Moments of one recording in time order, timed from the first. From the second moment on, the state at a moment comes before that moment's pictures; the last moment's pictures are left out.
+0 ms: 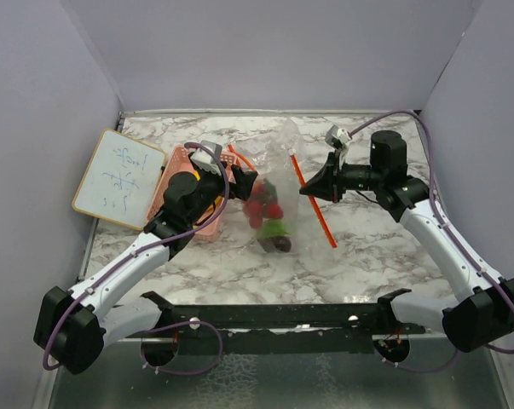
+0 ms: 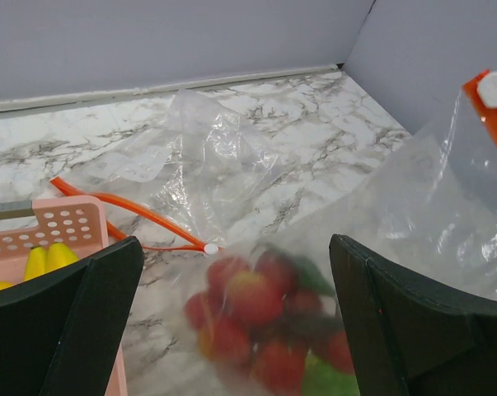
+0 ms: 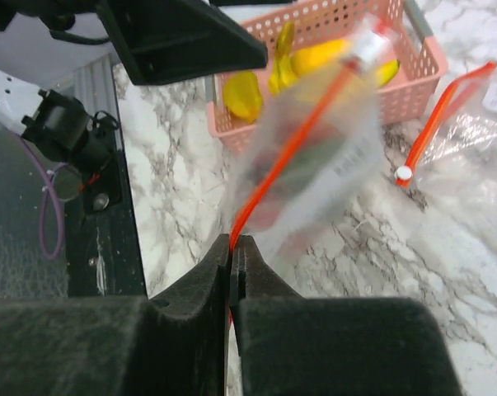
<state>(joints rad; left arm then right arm) -0.57 1.07 0.74 0.28 0.01 -0.28 0.34 1.18 1.09 -0.26 -0.95 -0.04</state>
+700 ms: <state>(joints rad) -0.57 1.28 0.69 0.66 0.44 -0.13 0.35 1.27 1.11 -0.49 -0.74 -0.20</state>
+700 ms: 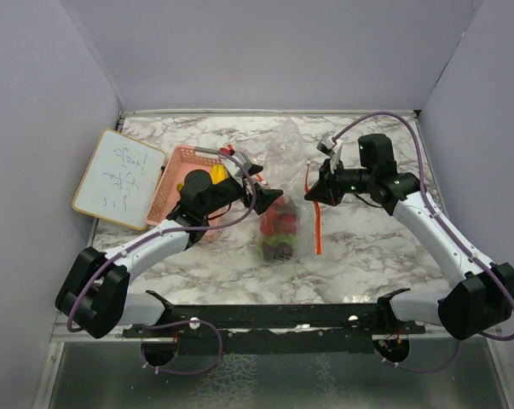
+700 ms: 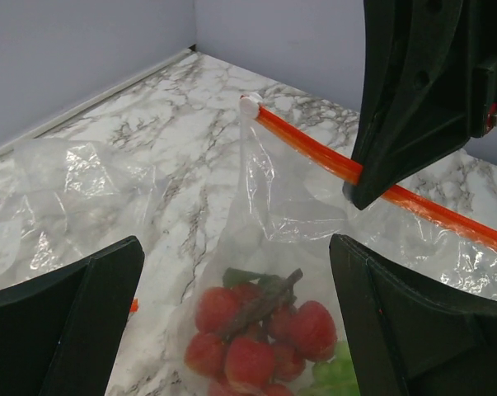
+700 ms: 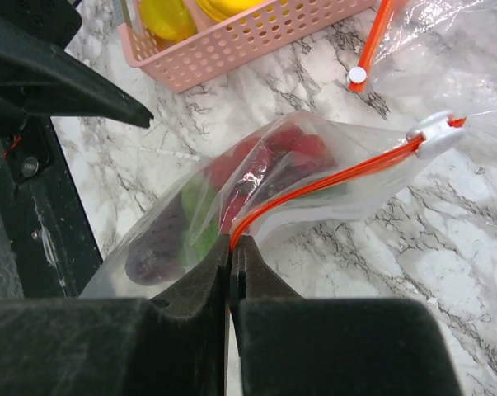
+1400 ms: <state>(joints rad) -0.46 1.67 0.90 0.92 0.76 -0.30 0.41 1.27 1.11 -0.52 -0.69 -0.26</state>
